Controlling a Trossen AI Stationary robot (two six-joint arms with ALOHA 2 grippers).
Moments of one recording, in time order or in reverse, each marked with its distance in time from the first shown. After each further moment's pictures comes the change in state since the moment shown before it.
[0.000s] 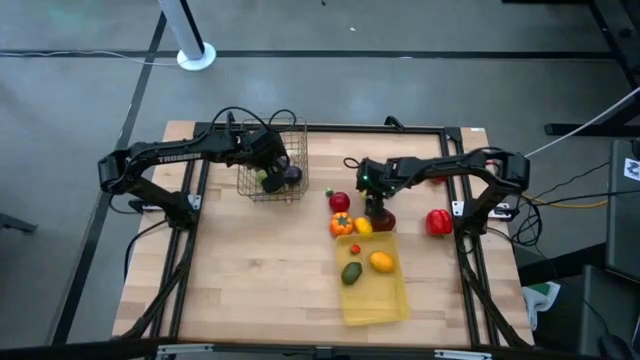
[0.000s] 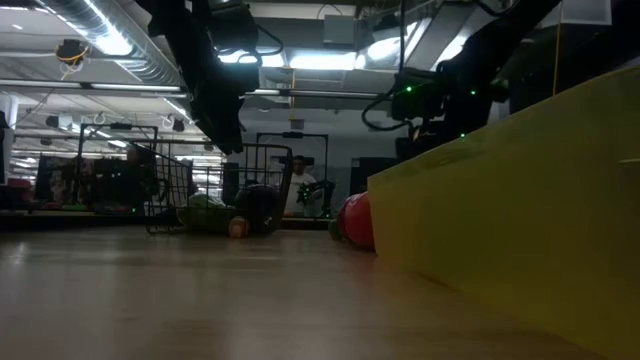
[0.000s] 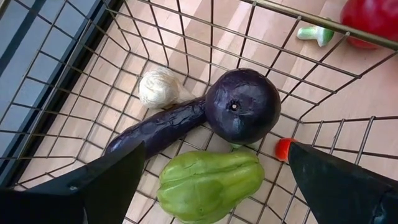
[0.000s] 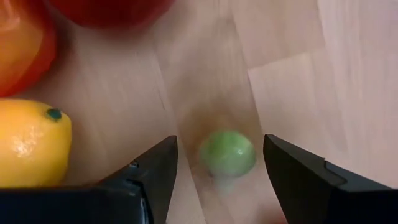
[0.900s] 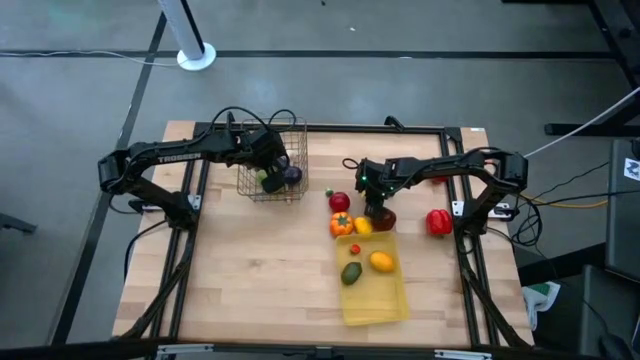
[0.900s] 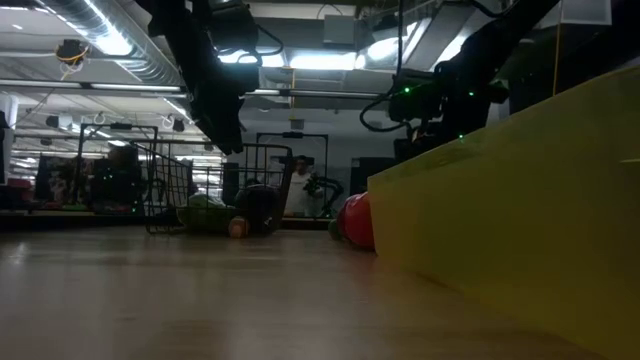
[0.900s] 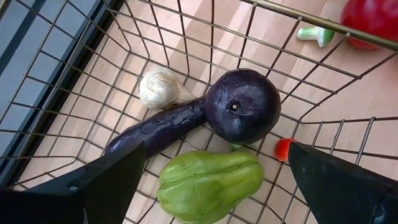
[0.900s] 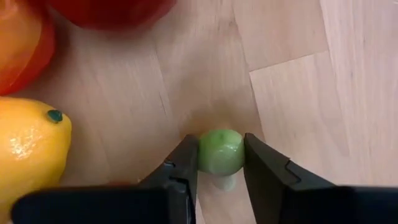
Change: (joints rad) left arm 0.000 0.000 0.000 0.000 0.000 -0.003; right arm 0.000 0.011 0.010 -0.004 0.016 -0.006
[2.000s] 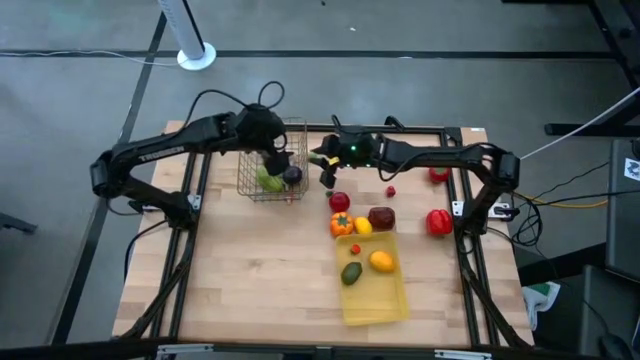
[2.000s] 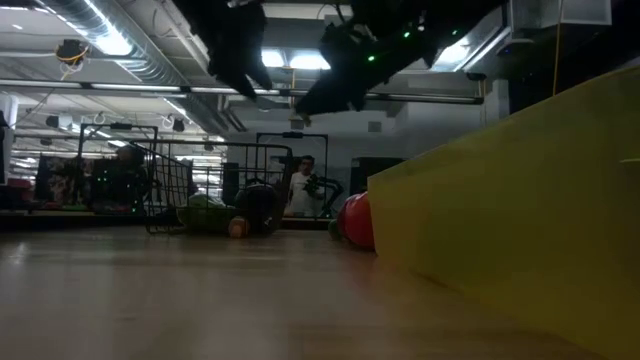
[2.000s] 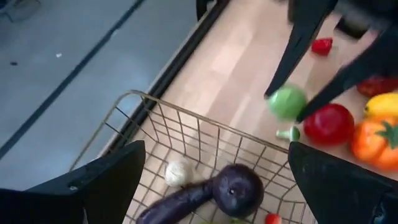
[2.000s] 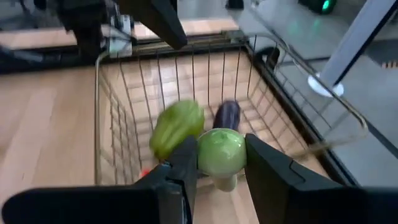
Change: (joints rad) left arm 0.005 -0.079 0.193 0.037 -0.016 0.029; right arm 0.002 0.060 0.352 0.556 -0.008 -0.030
